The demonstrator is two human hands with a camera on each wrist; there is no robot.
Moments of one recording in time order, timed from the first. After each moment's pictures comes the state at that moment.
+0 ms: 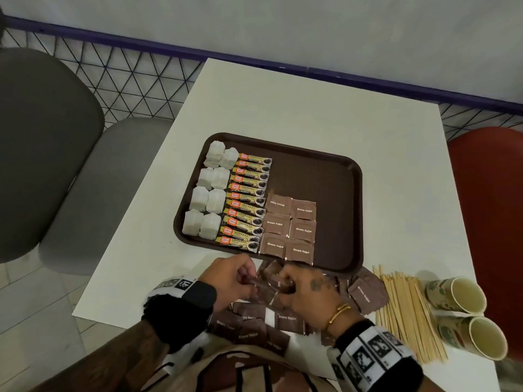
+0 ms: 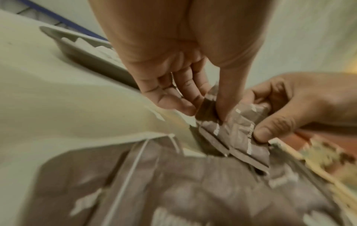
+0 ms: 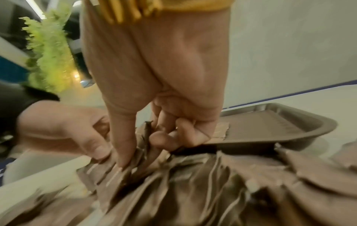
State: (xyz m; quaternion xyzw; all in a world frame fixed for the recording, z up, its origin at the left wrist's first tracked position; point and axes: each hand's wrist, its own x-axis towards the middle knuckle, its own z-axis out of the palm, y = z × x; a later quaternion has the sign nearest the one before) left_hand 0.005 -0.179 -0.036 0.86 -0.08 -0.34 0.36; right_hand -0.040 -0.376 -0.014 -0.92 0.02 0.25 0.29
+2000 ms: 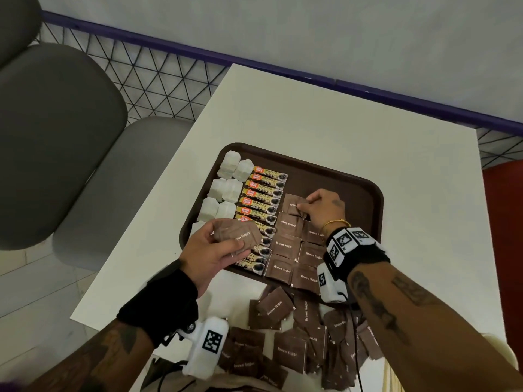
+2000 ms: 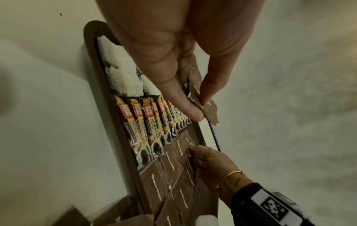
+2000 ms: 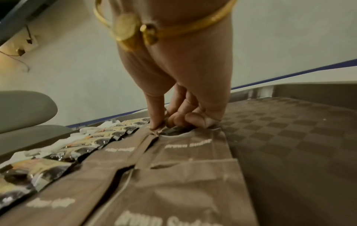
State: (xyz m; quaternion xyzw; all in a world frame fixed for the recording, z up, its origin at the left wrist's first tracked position) left_hand 0.064 -0.172 -0.006 0.53 0.24 -0.20 0.79; right_hand 0.164 -0.414 -0.067 -0.88 0.22 0.07 0.41
